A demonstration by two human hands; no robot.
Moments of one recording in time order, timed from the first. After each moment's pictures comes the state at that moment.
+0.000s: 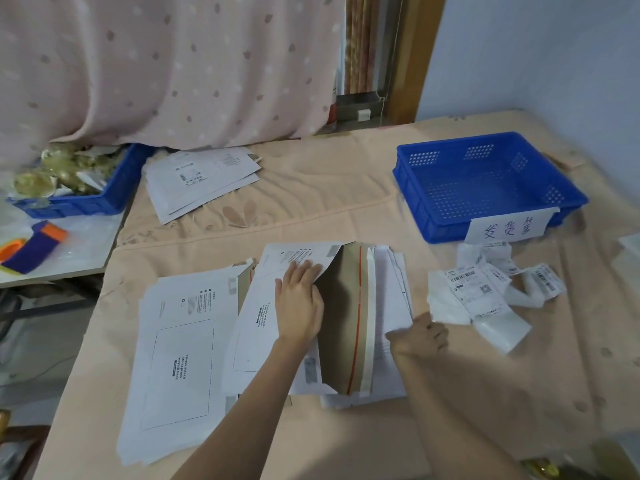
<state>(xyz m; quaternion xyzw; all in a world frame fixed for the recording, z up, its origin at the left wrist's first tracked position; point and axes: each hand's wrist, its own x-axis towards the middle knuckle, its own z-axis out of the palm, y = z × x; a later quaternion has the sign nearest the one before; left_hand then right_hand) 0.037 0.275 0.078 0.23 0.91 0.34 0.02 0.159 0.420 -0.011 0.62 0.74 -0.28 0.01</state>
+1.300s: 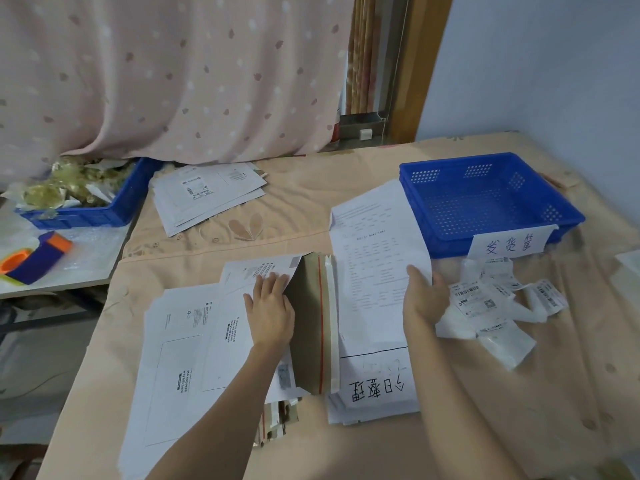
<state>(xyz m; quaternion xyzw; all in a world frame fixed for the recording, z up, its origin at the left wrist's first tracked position) -0.007 0.233 0.063 0.19 0.95 0.23 0.00 0.097 0.433 0.096 0.61 0.53 -0.50 -0.31</state>
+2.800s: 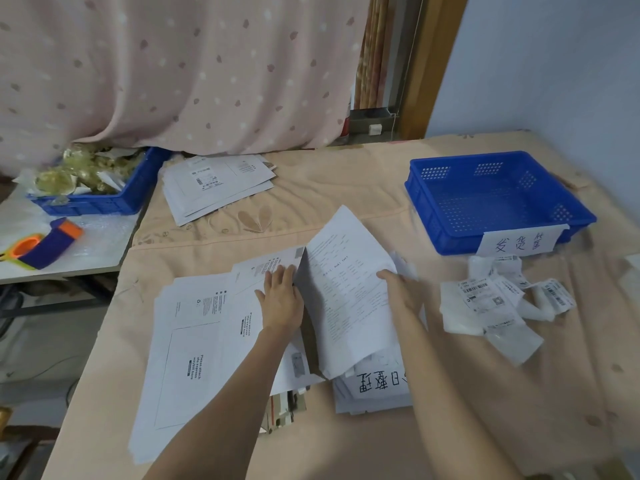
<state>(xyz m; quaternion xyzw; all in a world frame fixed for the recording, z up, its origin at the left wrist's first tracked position) -0.015 0.232 0.066 0.19 0.95 0.25 0.09 0.082 0.405 0.095 0.56 0.55 -0.60 -0.15</state>
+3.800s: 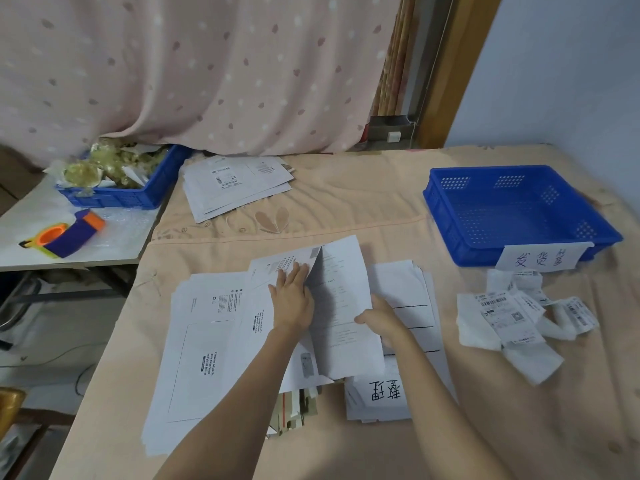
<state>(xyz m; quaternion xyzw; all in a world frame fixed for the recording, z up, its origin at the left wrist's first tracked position) -0.023 0.221 0.070 0.18 0.92 0.33 0.10 0.067 0.370 0.065 0.38 0.69 -0.60 0.11</state>
